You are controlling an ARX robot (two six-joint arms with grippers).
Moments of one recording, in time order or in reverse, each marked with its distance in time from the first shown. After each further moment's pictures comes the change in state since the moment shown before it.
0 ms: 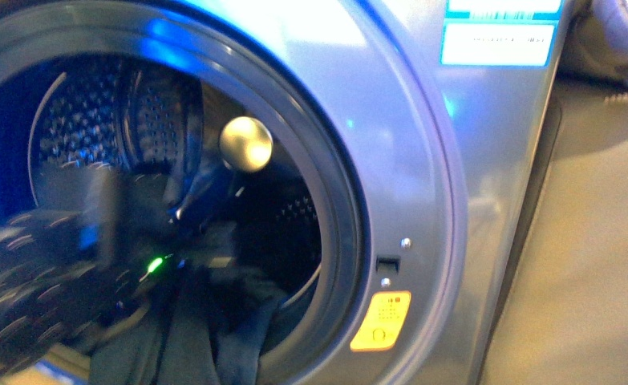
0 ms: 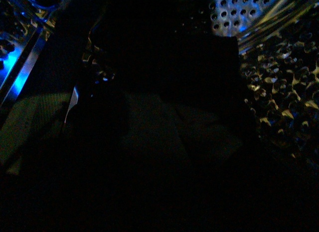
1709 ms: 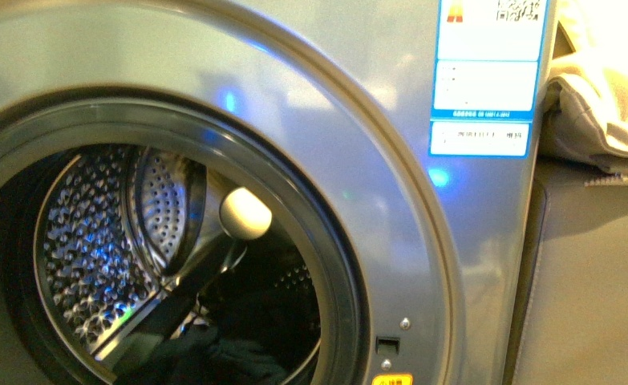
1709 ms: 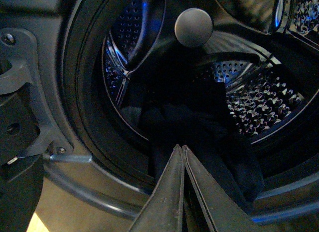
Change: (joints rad) left arm 0.048 -1.312 -0.771 -0.336 -0.077 0.043; right arm 0.000 0.000 0.000 0.000 0.000 0.000
